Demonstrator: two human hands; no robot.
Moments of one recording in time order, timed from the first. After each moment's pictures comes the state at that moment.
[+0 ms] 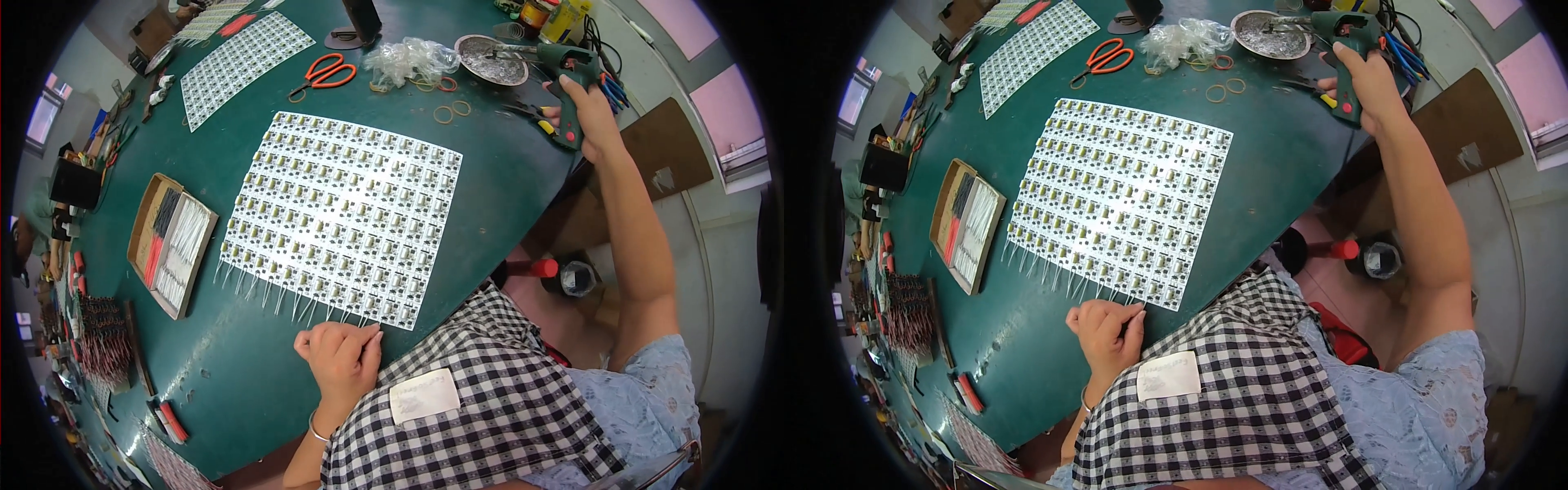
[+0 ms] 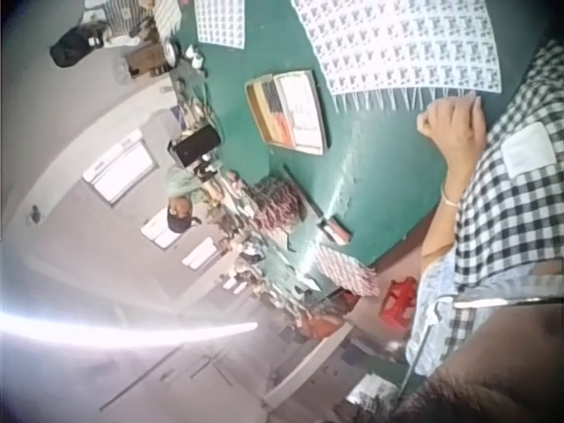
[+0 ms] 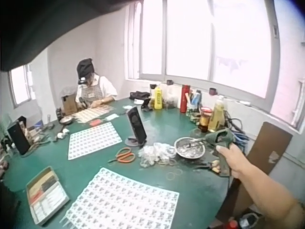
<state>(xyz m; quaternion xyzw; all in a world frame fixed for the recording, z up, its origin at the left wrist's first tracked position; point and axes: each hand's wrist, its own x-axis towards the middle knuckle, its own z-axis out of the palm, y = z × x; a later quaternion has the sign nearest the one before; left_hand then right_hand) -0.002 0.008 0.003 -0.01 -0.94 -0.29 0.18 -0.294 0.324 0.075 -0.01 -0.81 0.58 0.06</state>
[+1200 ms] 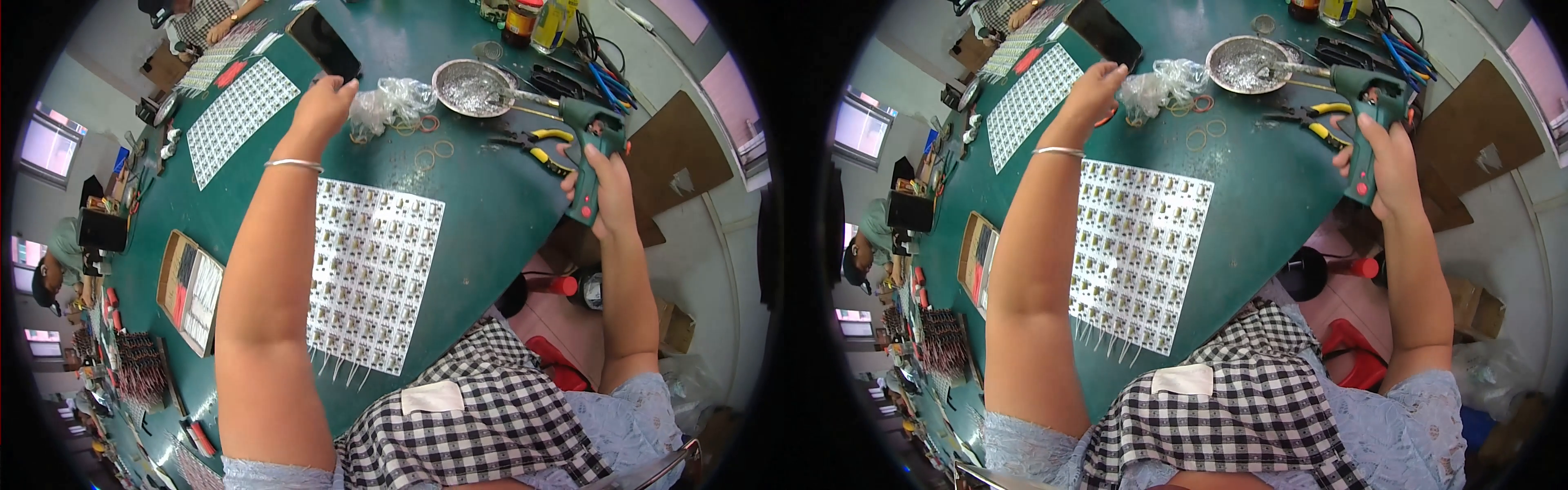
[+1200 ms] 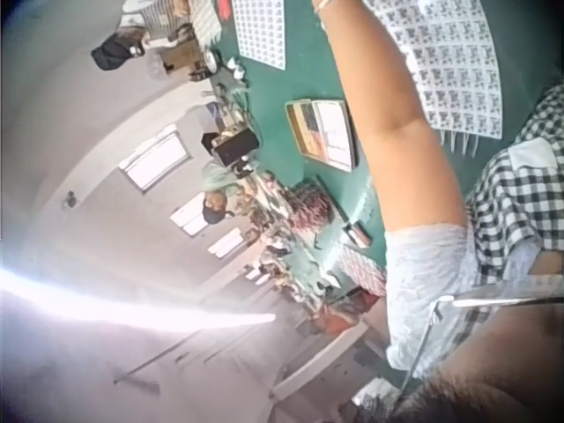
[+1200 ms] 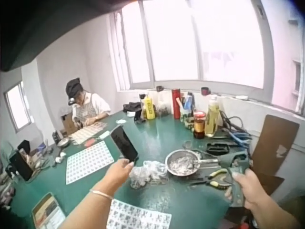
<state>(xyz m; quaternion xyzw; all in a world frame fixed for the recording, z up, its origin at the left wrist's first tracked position) -0.382 -0.013 0.041 0.03 -0.94 -0.32 0.08 -0.248 0.352 0.060 -0.04 -0.66 0.75 0.02</state>
